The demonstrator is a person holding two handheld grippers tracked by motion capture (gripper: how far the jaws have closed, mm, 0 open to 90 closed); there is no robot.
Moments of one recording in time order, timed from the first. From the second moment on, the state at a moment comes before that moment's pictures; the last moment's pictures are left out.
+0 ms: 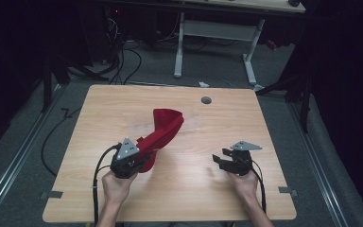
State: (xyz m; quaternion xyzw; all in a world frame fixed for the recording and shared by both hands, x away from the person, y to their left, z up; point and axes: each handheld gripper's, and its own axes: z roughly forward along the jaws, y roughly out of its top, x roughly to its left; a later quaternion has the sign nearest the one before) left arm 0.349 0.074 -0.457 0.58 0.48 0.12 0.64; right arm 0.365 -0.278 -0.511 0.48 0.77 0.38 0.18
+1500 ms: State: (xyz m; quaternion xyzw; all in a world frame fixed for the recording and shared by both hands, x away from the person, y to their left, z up) left arm 0.425 0.107 -0.401 0.49 0.53 0.15 0.68; right arm 0.364 -0.279 -0.531 0.49 0.78 0.33 0.22
